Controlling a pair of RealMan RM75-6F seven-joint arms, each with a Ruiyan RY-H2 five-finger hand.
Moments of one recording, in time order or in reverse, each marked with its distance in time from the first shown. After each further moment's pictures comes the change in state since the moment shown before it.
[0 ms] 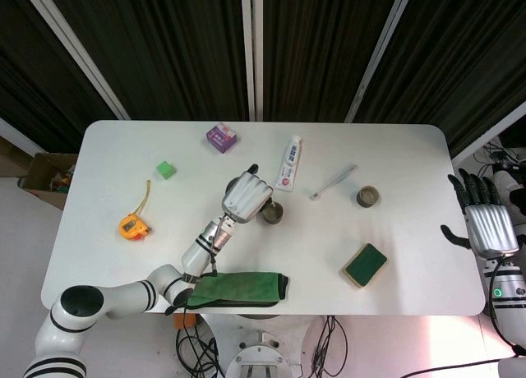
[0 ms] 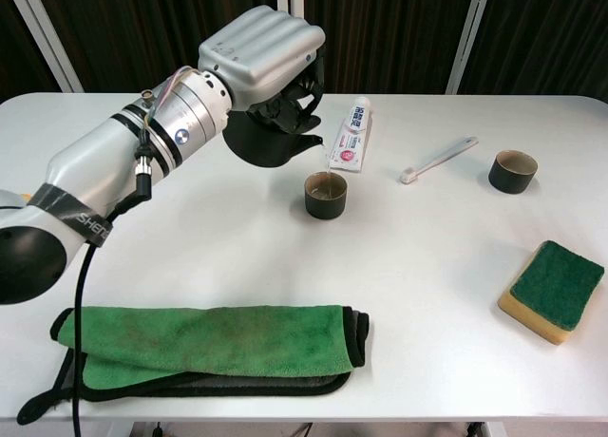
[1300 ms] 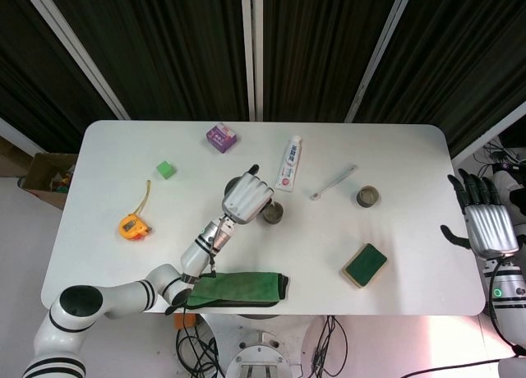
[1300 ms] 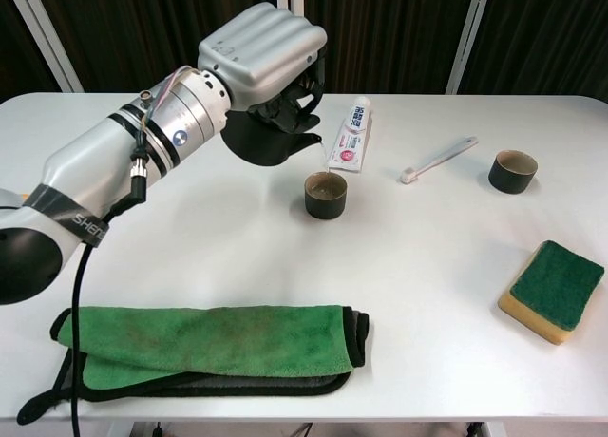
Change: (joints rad) left arm 0.001 0.005 0.008 0.003 0.026 0.010 0.024; right arm 0.000 0.001 0.001 -0.002 0.003 -0.002 0.002
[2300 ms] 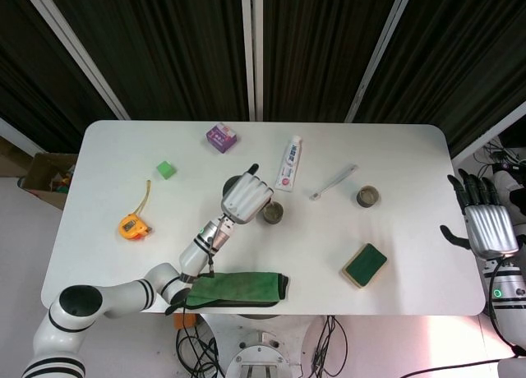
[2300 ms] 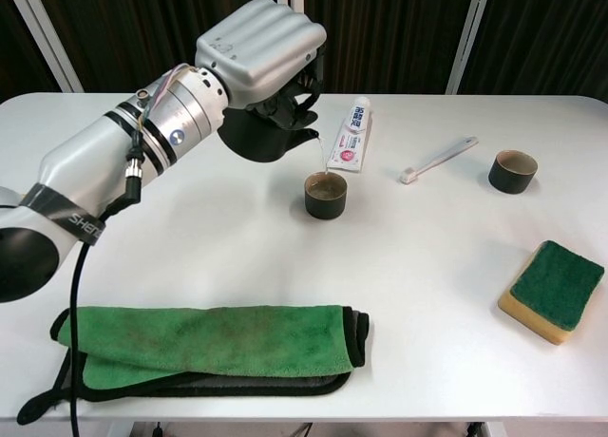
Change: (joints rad) left arm 0.001 0.005 0.007 0.011 0.022 0.016 0.019; right arm -0.002 -0.002 -0.001 -0.001 -0.005 0.005 0.000
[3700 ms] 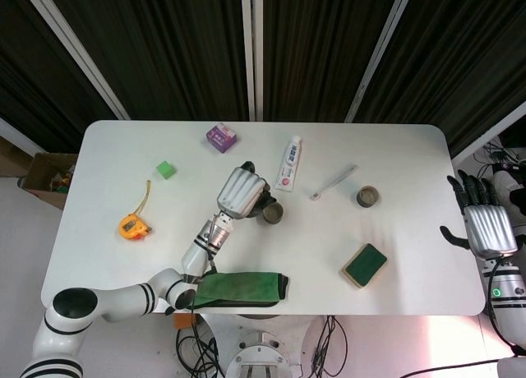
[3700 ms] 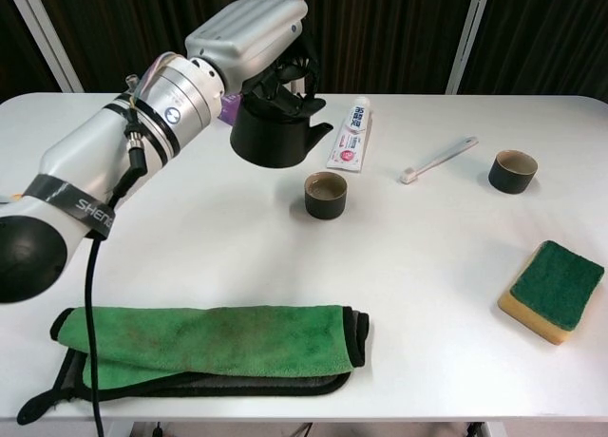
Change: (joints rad) left arm 0.034 0.004 -0.083 -0.107 -0.113 -0.025 -0.182; right arm 0.004 -0.001 -0.001 0.000 0.016 -0.019 -0.009
